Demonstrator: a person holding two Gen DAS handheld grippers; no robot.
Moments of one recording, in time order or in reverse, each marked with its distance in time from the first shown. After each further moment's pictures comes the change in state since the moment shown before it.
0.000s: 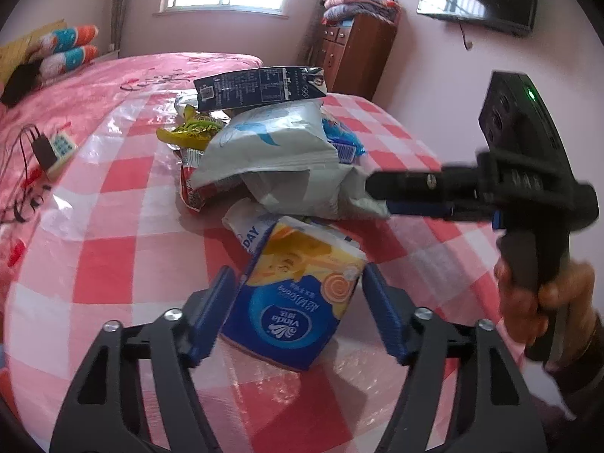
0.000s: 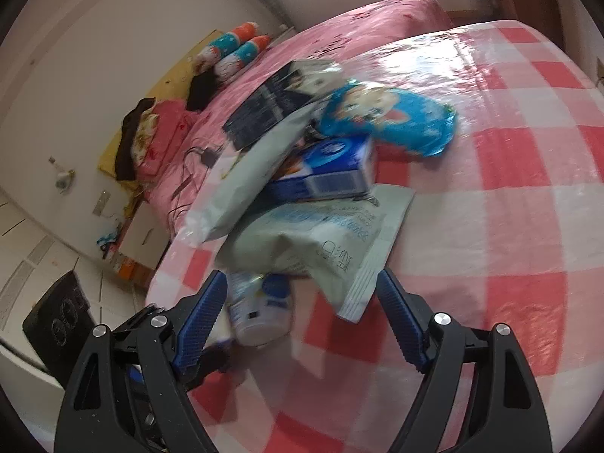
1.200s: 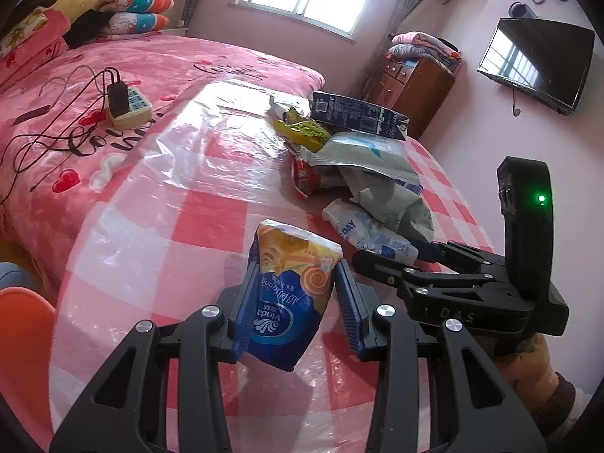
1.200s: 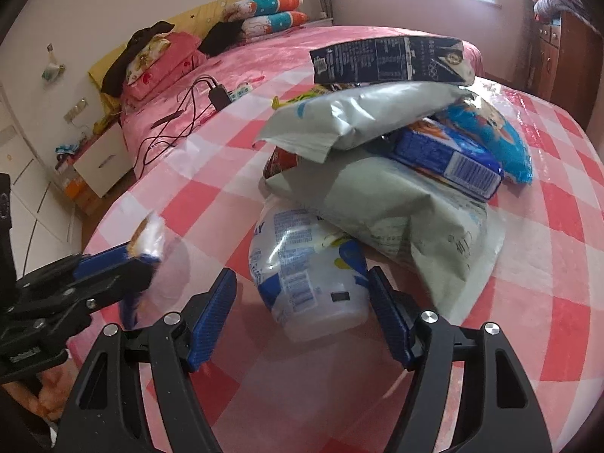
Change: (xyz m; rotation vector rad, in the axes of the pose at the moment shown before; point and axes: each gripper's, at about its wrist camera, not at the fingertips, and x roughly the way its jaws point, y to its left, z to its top) left arm -0.054 0.063 -0.027 -0.247 -0.081 0.090; right arm 0.062 0.081 -0.033 -0.350 0.024 -0.241
